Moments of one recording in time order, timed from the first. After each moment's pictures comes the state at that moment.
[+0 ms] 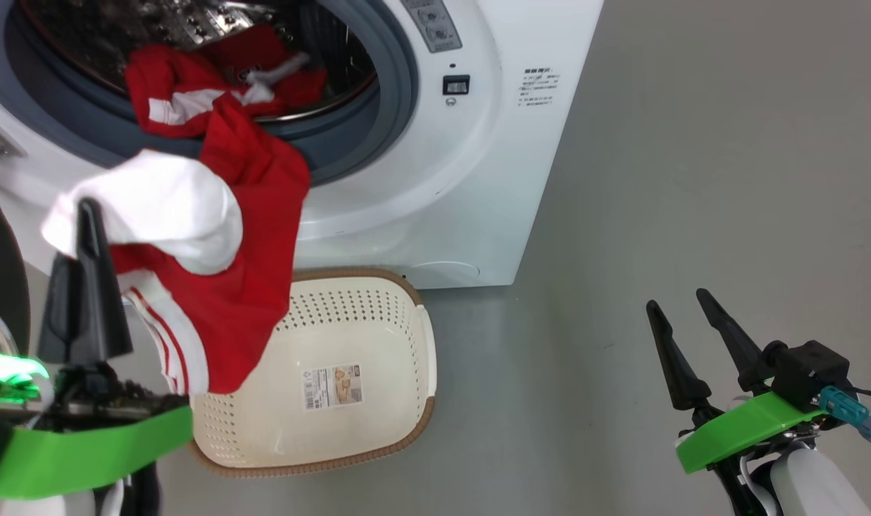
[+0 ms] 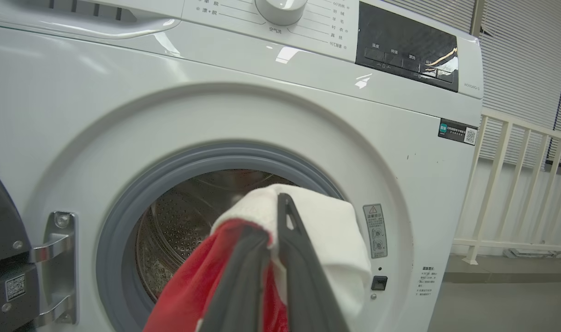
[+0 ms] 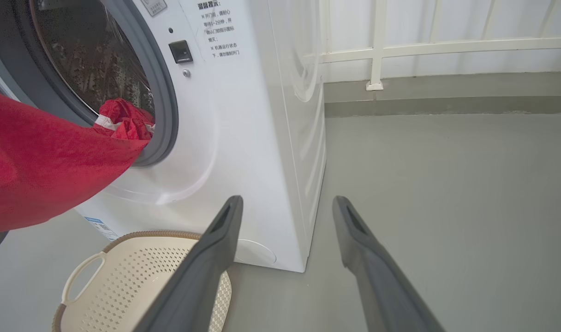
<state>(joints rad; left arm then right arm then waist) -0.20 0.11 -0.02 -0.25 -0.39 -0.09 -0.25 -0.20 -0.20 0.11 0.25 0.34 0.13 -0.25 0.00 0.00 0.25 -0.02</state>
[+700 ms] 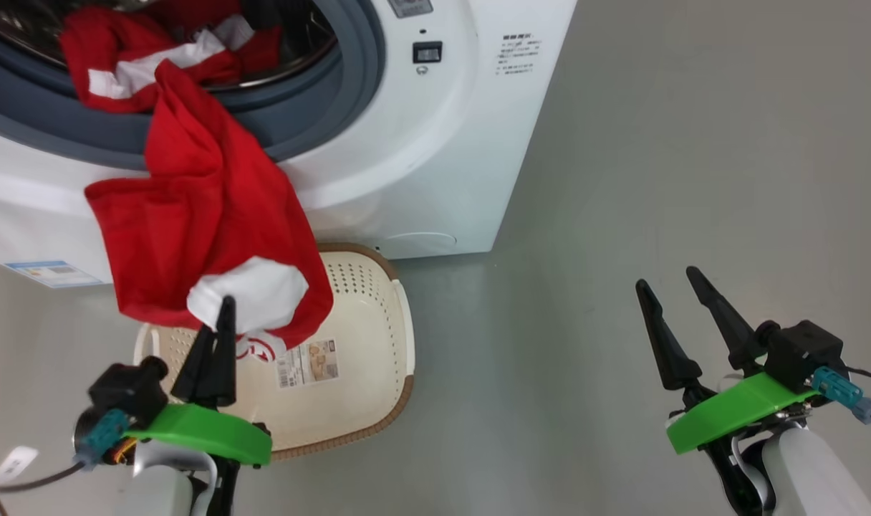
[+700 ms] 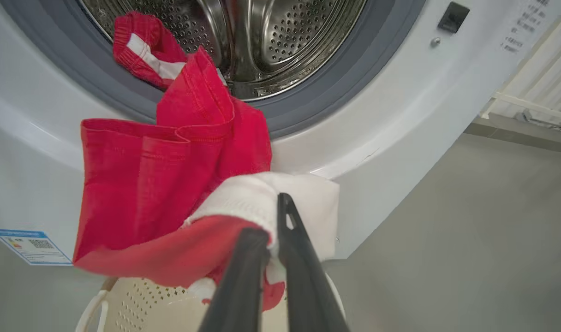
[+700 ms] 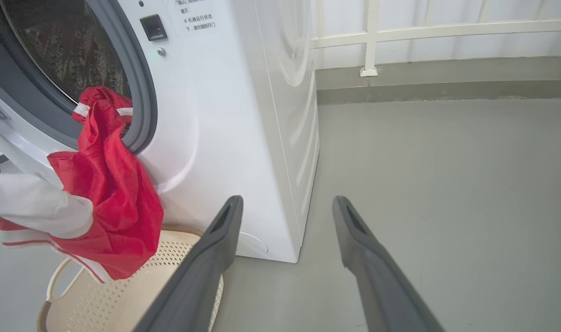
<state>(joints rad) -0.29 0.06 -0.14 0.35 -0.34 -0.12 -0.25 -0.25 -0.20 0.13 0.25 0.34 0.13 -0.25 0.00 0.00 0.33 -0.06</state>
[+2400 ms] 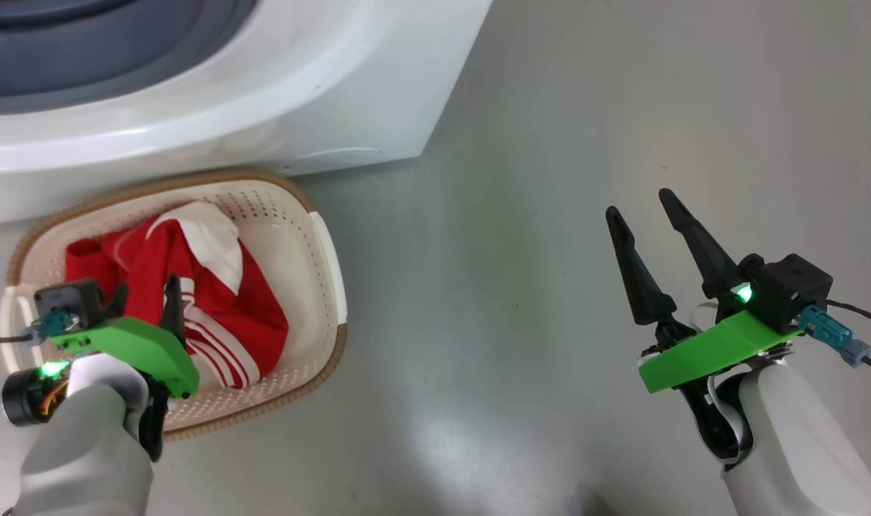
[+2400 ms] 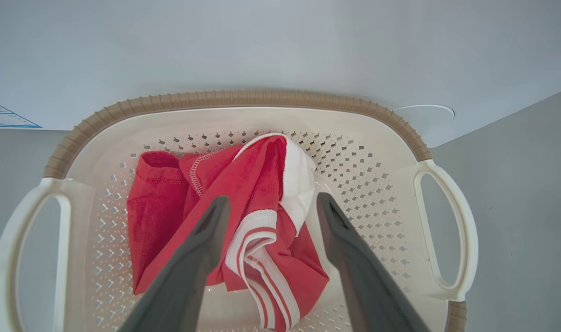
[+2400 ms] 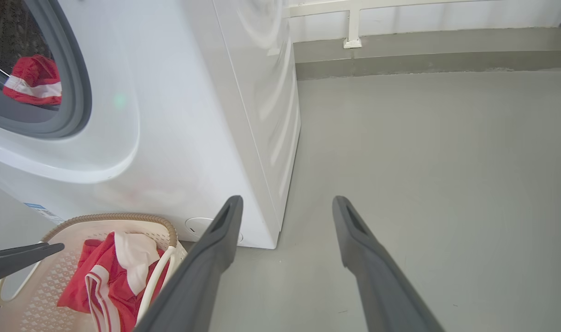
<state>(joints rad) -0.80 0.16 -0.23 1.22 -0.43 -0.13 -0.25 -0.40 -0.16 0.17 0.22 0.33 0.13 -0.25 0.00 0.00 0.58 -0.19</state>
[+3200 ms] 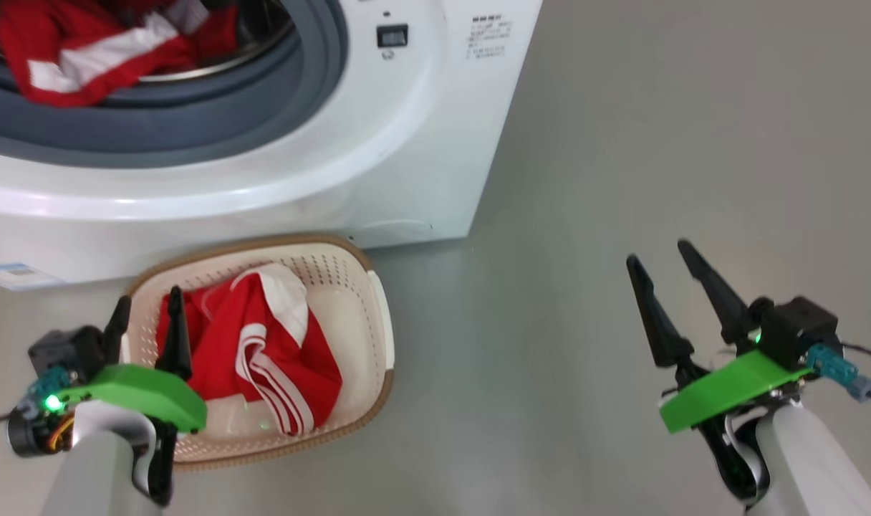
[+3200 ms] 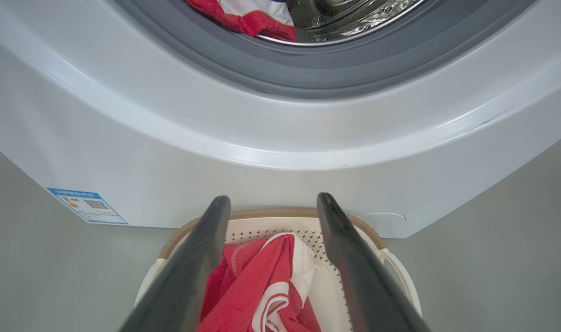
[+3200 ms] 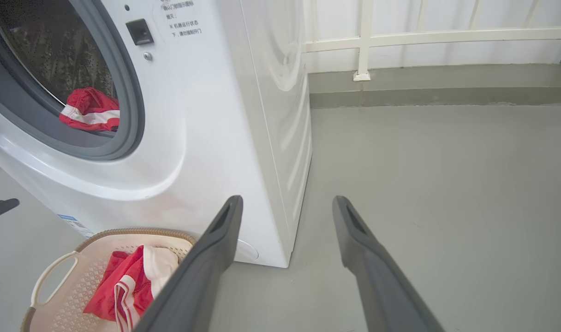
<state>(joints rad) -0.52 0.12 -0.04 0.79 -0.32 -0.13 -0.25 -0.32 -0.20 0.15 0.25 0.33 0.13 -0.25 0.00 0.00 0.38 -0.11</state>
